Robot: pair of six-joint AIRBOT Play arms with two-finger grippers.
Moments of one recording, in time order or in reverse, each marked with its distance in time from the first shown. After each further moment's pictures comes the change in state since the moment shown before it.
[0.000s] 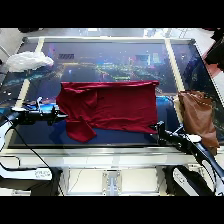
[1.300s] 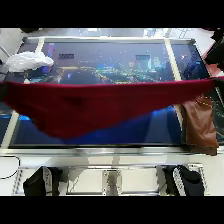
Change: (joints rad) left arm 0.359 0.984 0.486 0.089 -0.232 -0.174; right arm 0.013 0.525 1.174 -0.637 0.429 -0.123
